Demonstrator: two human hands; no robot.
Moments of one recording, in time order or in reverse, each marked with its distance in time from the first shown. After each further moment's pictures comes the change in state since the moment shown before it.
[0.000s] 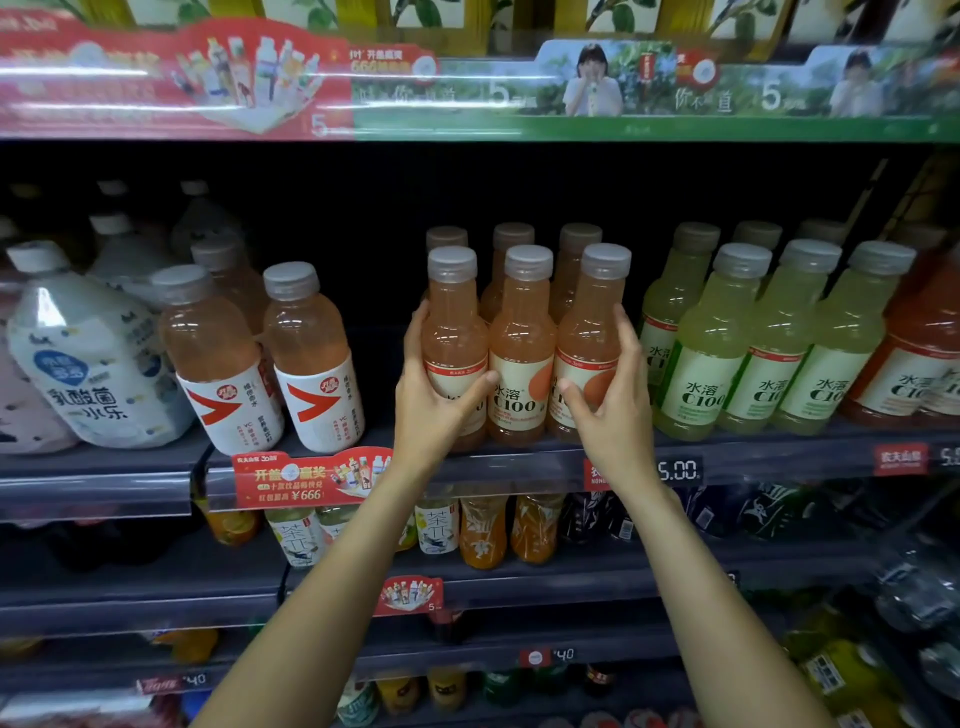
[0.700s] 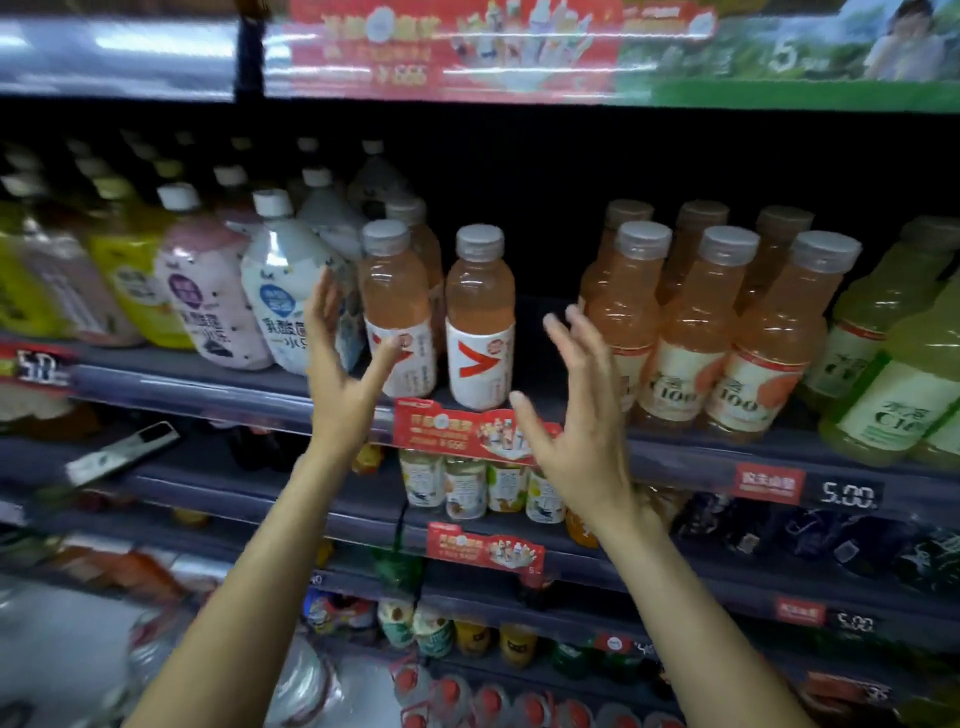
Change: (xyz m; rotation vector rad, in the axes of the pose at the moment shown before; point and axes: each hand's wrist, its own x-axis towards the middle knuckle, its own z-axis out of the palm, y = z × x) left_hand -0.034 0.012 -0.188 0.184 0.318 0.166; right_hand -0.052 -0.112 0.098 0.079 -0.176 -0.342
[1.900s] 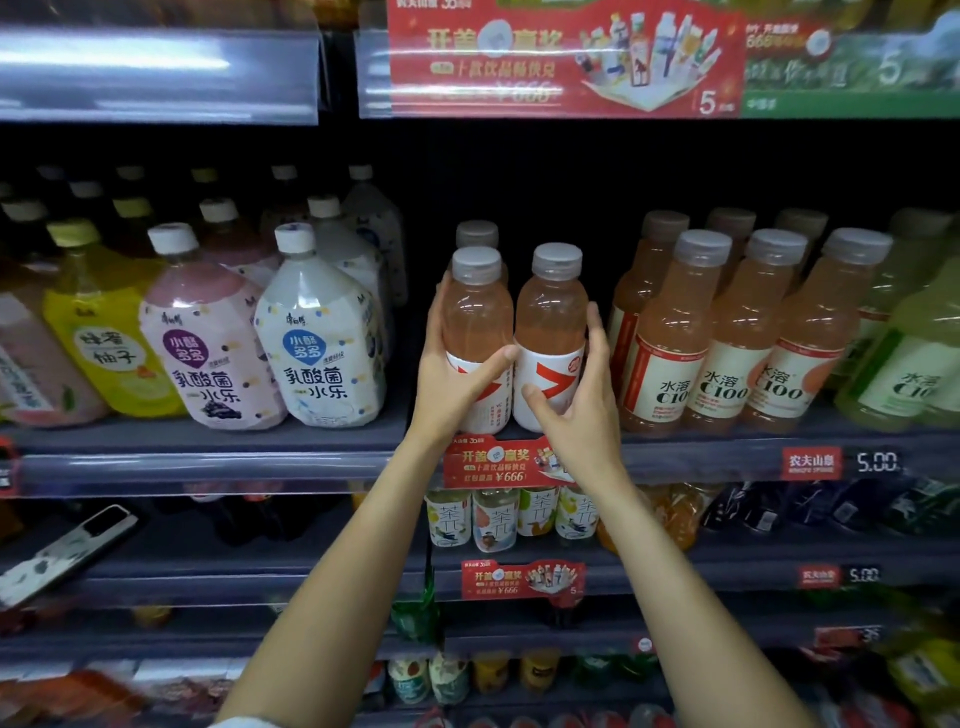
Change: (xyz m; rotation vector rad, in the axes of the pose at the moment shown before) left_hand 0.042 -0.047 0.029 -0.247 -0.324 -0.219; right_hand 0.023 -0.009 0.082 0.171 0.089 0.448
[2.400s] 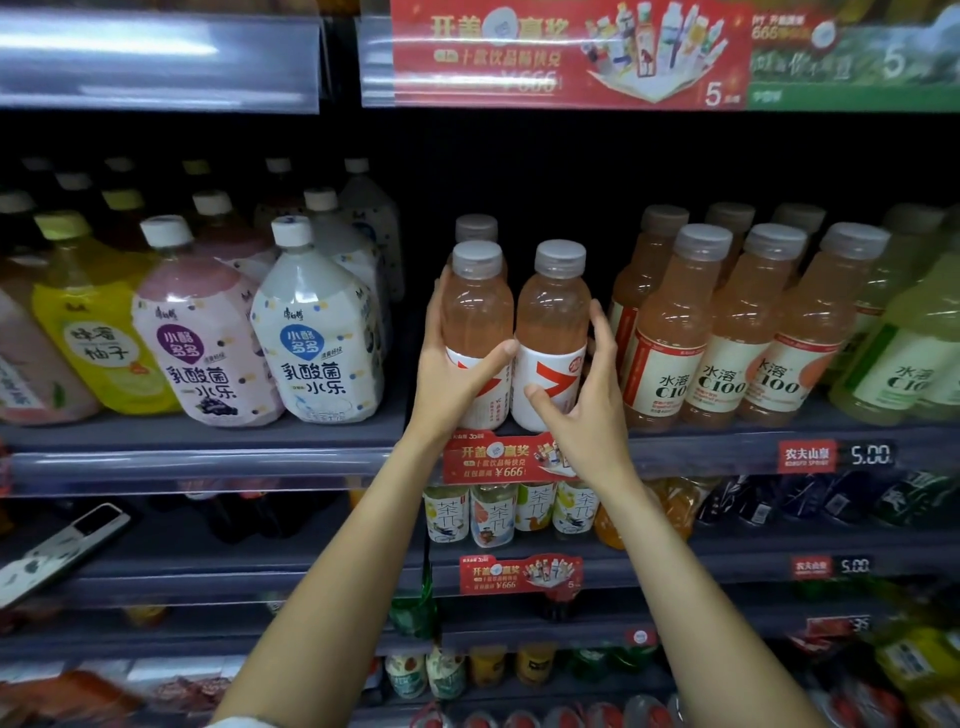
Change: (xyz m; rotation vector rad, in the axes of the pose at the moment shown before) left_hand 0.001 0.000 0.000 -0.023 0.006 0.025; right_hand -0.004 -0.005 -0.006 -0.020 -0.006 -0.044
